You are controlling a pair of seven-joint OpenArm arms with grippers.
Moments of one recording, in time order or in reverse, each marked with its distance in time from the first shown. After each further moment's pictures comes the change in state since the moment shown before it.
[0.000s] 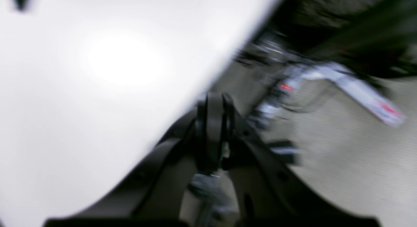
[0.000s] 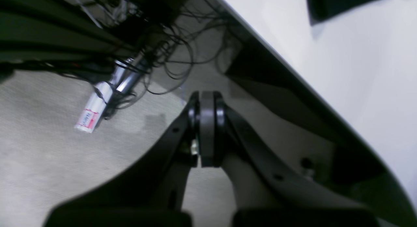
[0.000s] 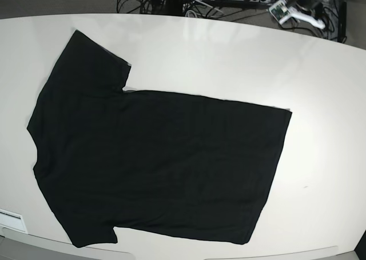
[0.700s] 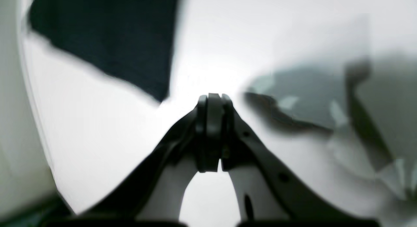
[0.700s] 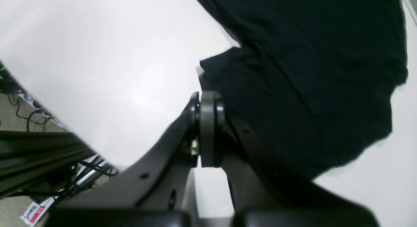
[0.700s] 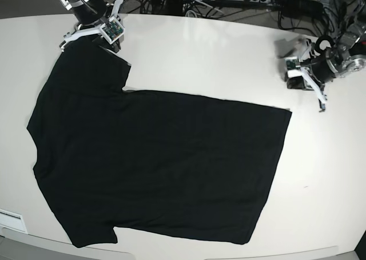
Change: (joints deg) left arm -47.3 -14.2 24.4 -27.6 15.9 -18.5 -24.4; right arm 29.6 1.8 -0.3 -3.1 8.7 16.4 5.4
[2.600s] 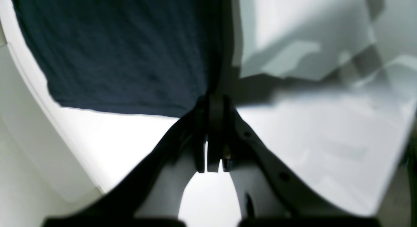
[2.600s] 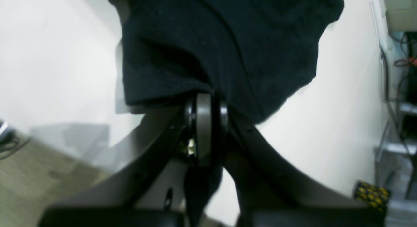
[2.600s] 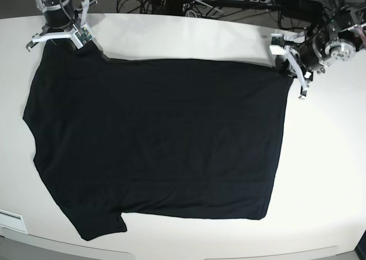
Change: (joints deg) left arm -28.0 -12.7 46.2 17.8 -0.4 9.4 23.3; right arm -6.0 8.0 7.5 0.9 -6.3 -7.9 -10.2
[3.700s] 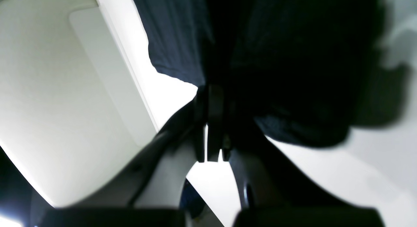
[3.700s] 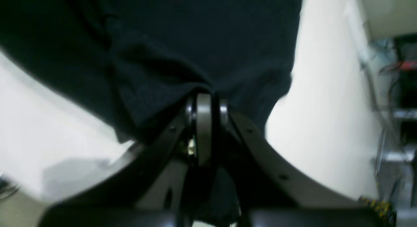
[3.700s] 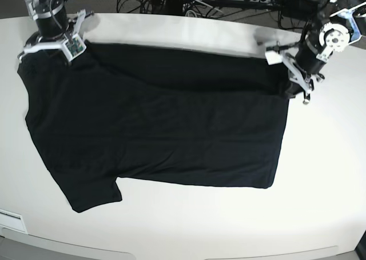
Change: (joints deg) left arm 16.3 7.8 -17.7 -4.8 17.6 15.3 0.9; right arm 4.7 1.6 2.9 1.8 6.6 -0.2 5.8
